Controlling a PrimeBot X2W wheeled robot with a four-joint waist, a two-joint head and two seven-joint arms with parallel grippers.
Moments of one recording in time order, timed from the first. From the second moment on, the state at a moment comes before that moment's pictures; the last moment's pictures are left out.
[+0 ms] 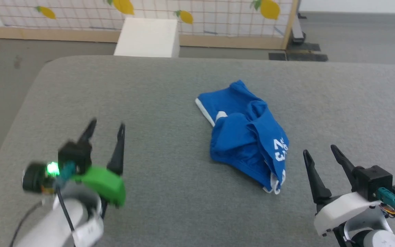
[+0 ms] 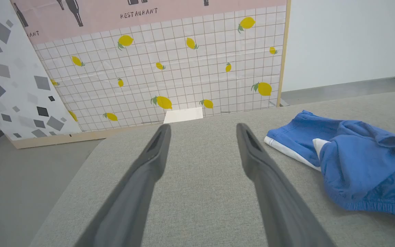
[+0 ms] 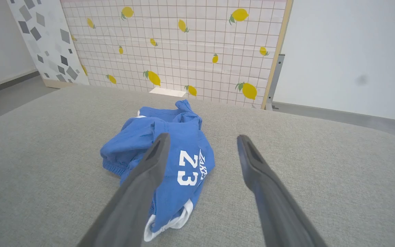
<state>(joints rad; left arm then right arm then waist) -0.36 0.60 -0.68 0.06 -0.64 0.35 -0.19 0.01 -0.09 0.02 -0.04 0.08 0.13 0.03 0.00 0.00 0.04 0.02</state>
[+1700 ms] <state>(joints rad) -0.29 0.52 -0.75 0.04 -0.60 0.39 -0.23 -0.25 -0.19 0.20 -0.03 0.31 0.13 0.58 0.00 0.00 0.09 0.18</state>
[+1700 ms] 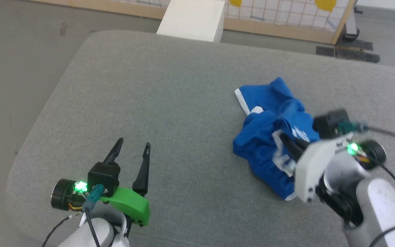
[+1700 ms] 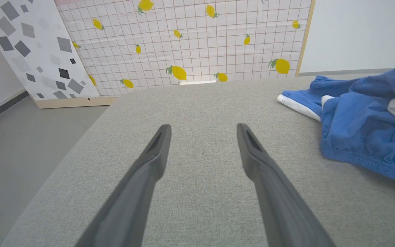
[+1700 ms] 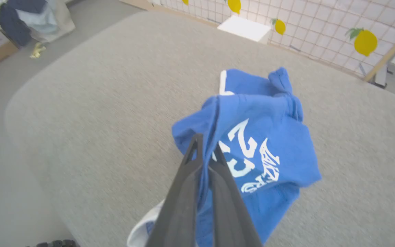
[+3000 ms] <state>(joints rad) -0.28 0.53 -0.74 0.02 -0.61 0.39 -0.23 -0.16 -0.05 -0.42 0.19 0.27 0.13 0.53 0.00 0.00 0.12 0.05</state>
